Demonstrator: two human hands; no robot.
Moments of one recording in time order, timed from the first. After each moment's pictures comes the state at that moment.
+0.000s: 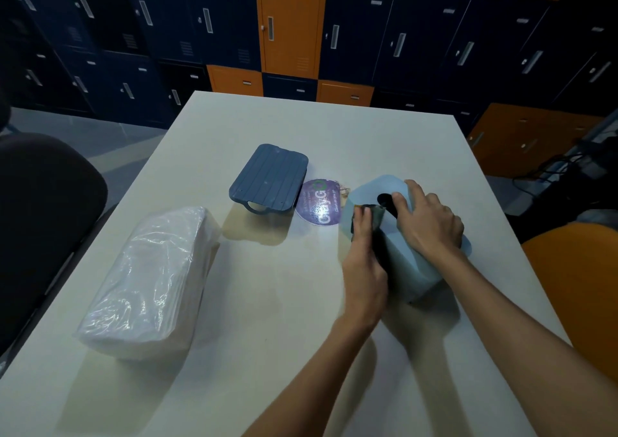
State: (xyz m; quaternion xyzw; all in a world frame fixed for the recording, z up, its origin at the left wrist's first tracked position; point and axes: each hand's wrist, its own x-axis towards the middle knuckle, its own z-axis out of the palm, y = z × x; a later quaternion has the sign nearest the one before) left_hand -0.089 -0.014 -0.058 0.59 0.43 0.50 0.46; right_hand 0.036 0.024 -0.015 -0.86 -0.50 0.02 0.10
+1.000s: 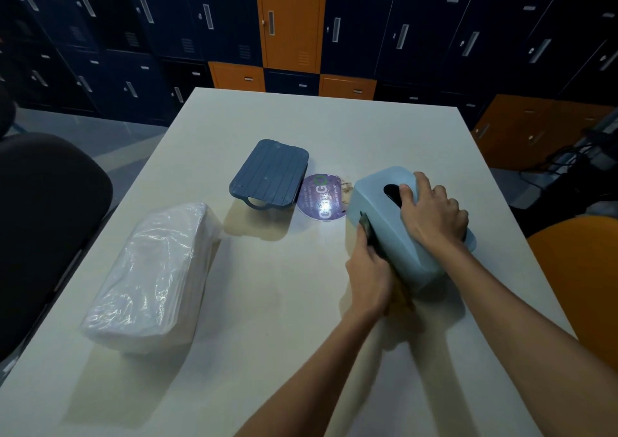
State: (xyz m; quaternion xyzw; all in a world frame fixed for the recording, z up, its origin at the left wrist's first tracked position) left_hand -0.084 -0.020 -0.040 0.52 0.55 0.36 0.55; right_hand 0.040 0.027 -0.017 -0.88 -0.47 0.02 0.09
